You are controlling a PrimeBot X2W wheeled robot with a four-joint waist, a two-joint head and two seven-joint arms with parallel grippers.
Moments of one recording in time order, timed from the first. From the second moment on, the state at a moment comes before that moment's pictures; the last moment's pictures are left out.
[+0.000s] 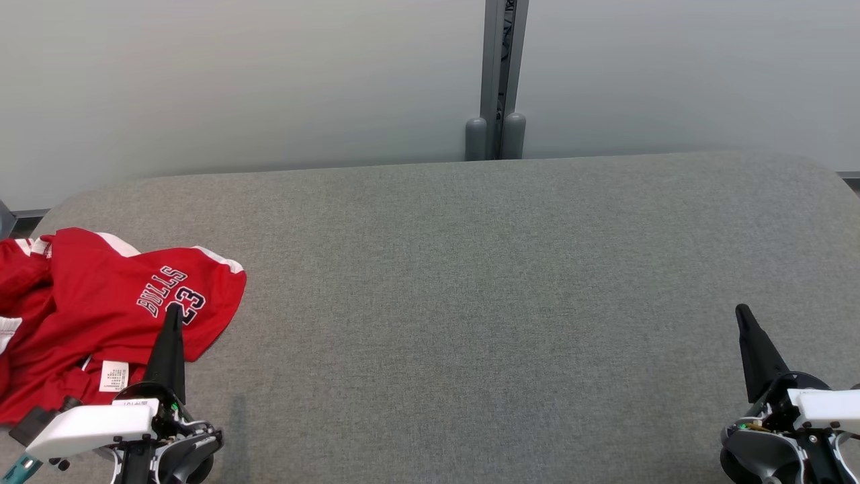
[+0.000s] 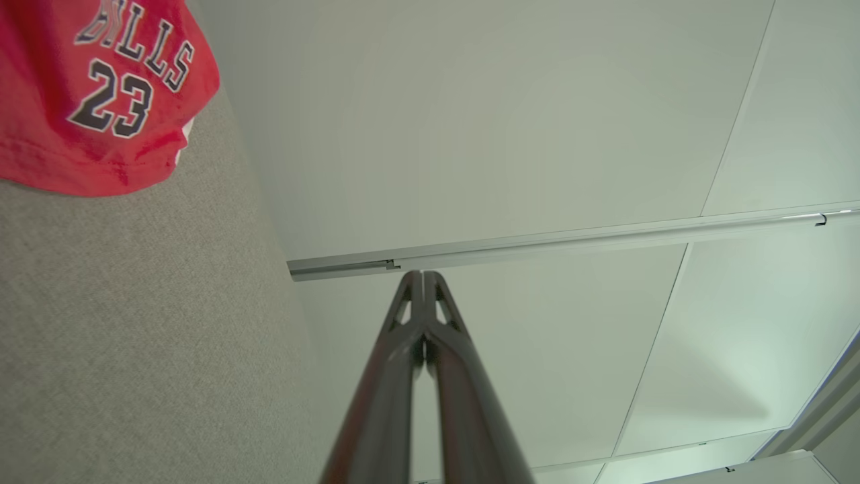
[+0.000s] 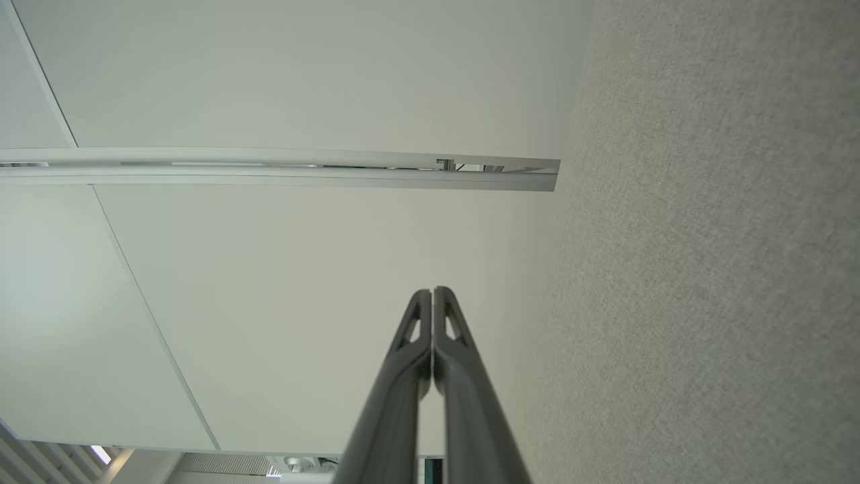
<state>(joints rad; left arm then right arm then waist) -0.10 0.05 0.12 0.25 -1.61 -0.13 0.11 -0.10 -0.05 -0.11 0.24 1.61 0.13 0.11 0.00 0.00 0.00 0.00</state>
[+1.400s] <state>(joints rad) -0.05 0.03 0.06 0.21 -1.31 -0.13 -0.03 -0.06 -0.05 0.00 0.15 1.34 0.13 -0.03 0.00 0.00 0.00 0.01</state>
